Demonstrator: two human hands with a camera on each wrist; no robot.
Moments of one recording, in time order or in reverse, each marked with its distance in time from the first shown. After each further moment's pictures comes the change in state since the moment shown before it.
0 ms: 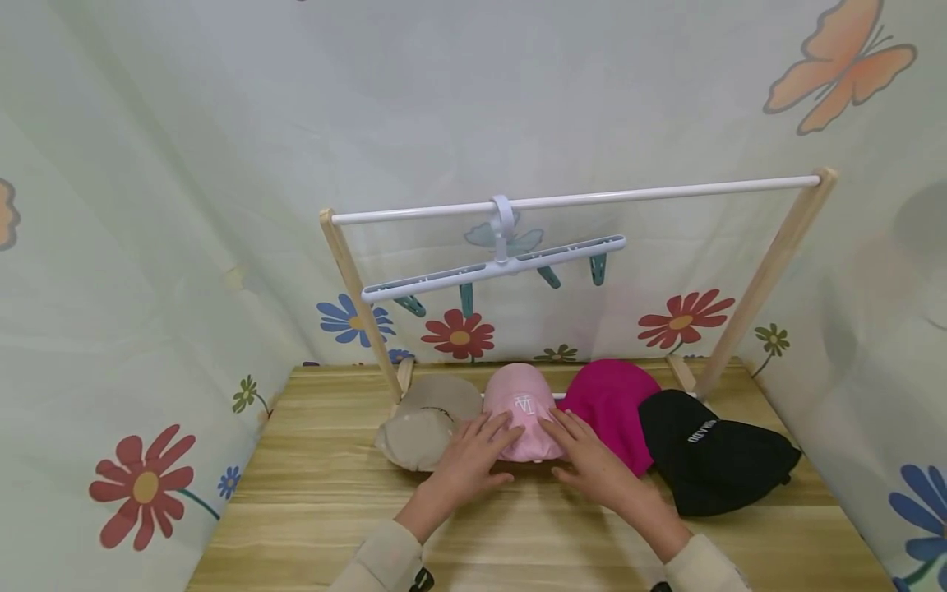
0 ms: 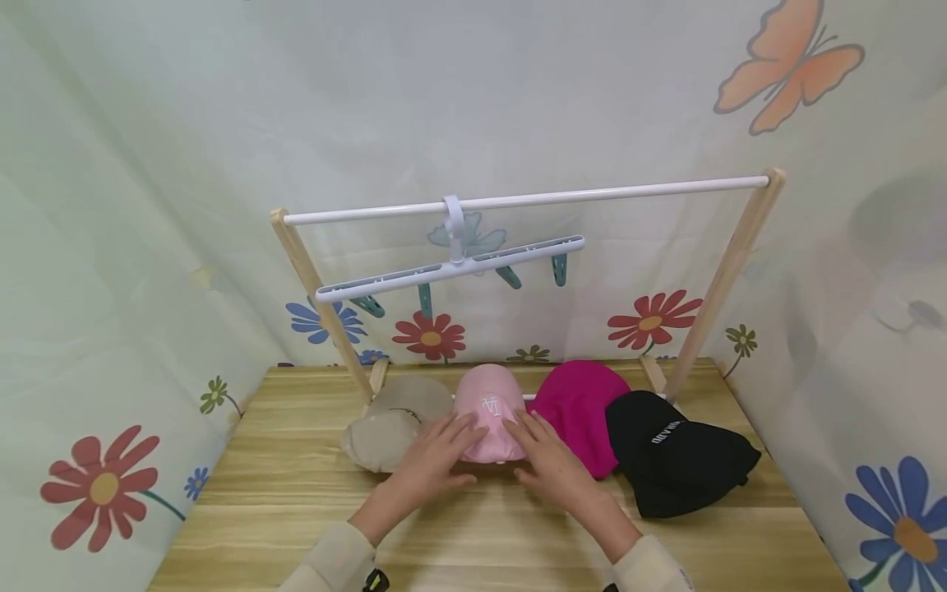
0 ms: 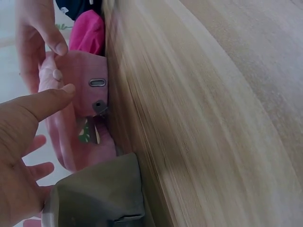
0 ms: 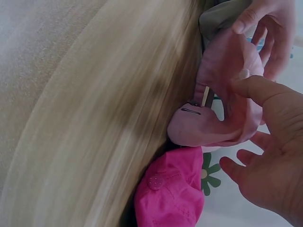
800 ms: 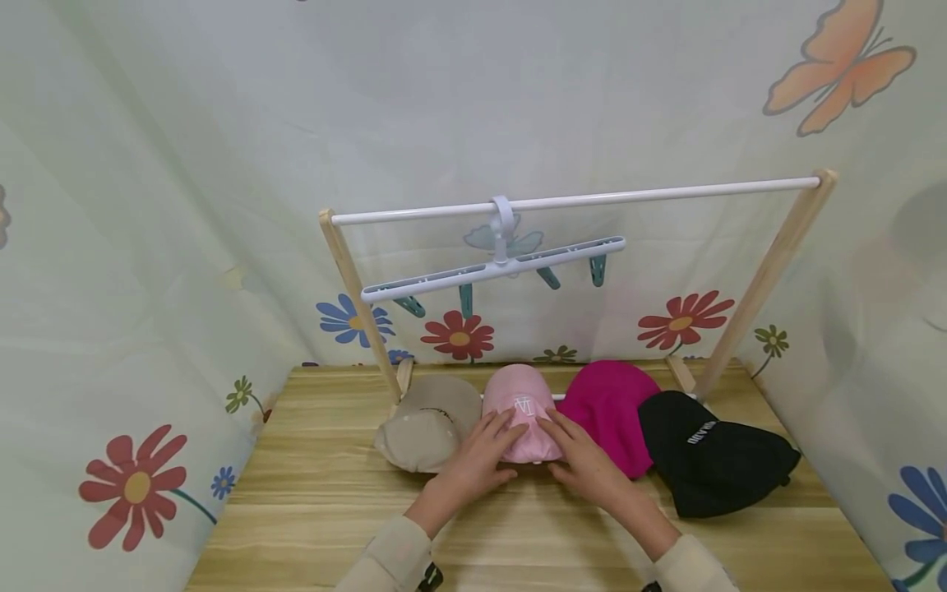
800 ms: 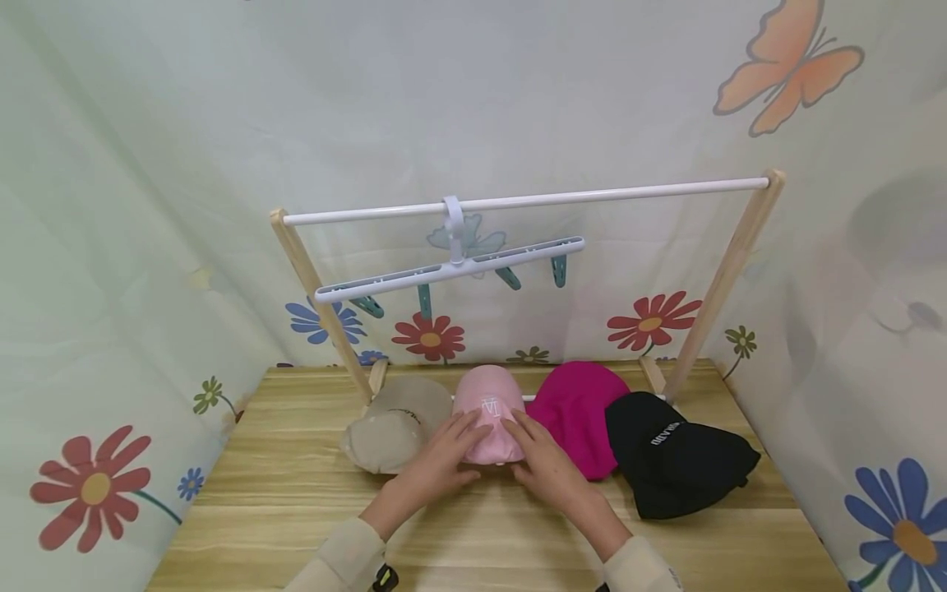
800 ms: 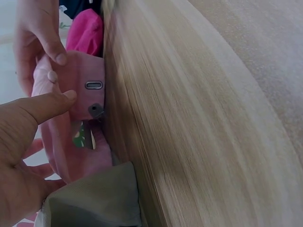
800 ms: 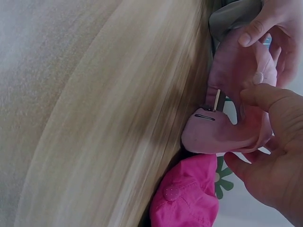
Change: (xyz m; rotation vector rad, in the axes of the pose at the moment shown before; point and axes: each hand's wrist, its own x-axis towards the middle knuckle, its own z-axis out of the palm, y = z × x) left_hand 0.011 0.003 0.007 -0.174 0.015 -0.008; right_hand 0.007 0.007 0.018 0.031 0.065 0.015
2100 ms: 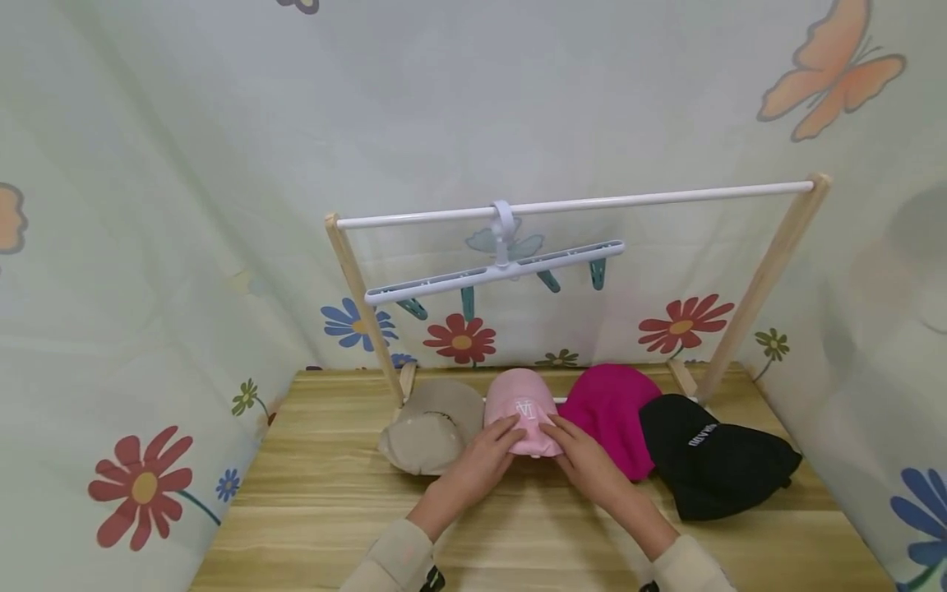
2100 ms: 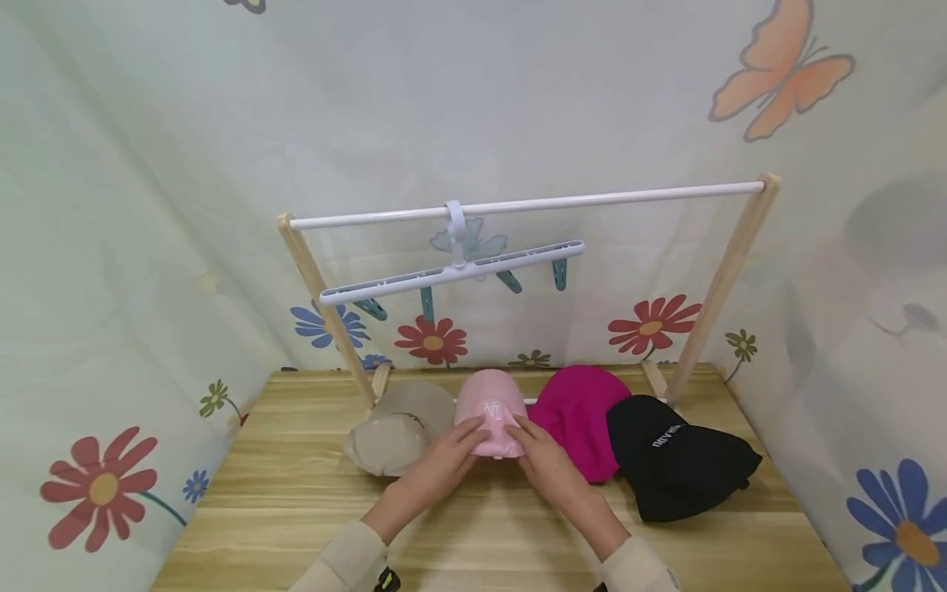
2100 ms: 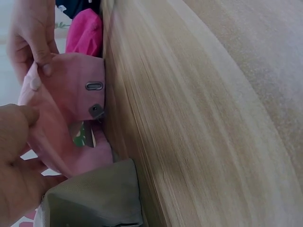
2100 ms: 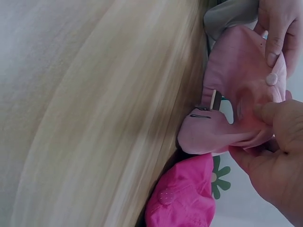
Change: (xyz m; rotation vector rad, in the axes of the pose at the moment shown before) left_hand 0.002 0.002 0.004 0.053 0.223 0.137; right_hand 0.002 -0.004 0.000 -0.050 0.111 -0.029
